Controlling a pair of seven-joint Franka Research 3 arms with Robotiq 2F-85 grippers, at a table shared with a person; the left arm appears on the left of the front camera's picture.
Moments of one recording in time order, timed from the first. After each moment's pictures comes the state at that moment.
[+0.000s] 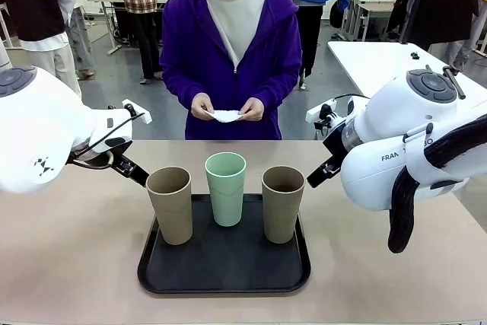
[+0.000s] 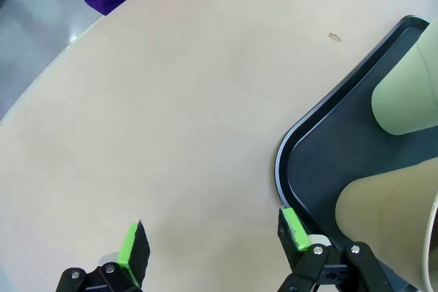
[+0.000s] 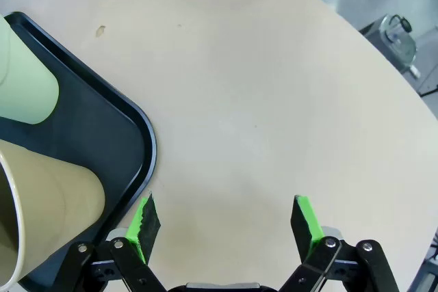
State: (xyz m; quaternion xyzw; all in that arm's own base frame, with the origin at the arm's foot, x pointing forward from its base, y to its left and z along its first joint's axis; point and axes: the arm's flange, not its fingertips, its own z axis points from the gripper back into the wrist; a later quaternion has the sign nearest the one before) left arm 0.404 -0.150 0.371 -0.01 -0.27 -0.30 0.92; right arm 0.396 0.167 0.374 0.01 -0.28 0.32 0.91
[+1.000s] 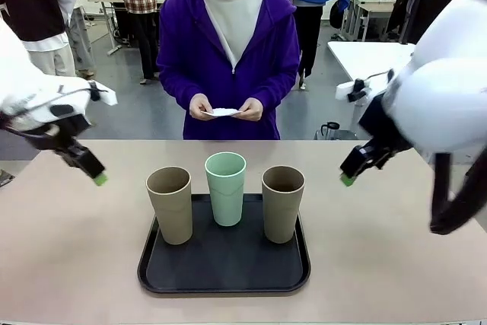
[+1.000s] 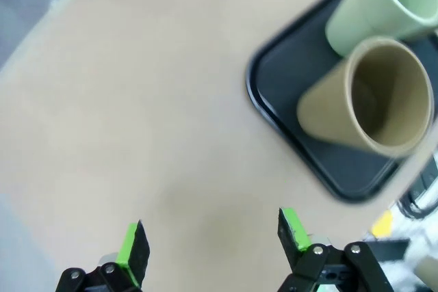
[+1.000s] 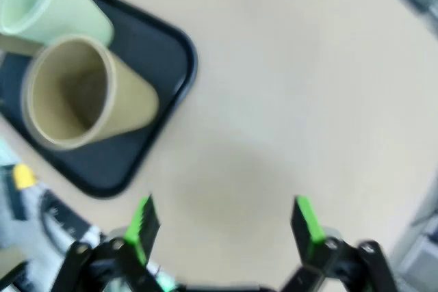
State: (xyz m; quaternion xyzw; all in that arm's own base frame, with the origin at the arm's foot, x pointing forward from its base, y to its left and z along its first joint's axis) left arm 0.346 -0.105 0.461 -0.01 -0.16 -0.31 0.94; right arm 0.326 0.133 0.475 0.03 -0.16 0.28 0.95
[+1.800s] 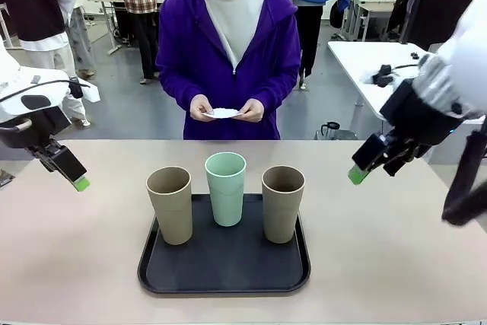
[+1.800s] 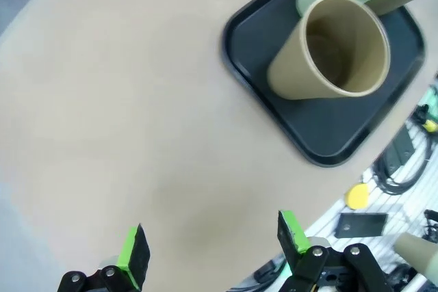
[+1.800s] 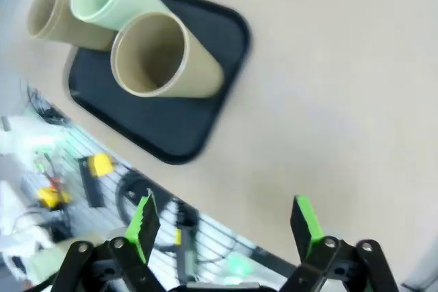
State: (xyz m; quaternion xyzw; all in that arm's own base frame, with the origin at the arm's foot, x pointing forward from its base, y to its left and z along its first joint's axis) left arm 0.323 -0.089 0.479 -0.05 -0.13 -0.31 0.94; right arm 0.297 0.102 0.506 0.17 -0.12 0.21 0.95
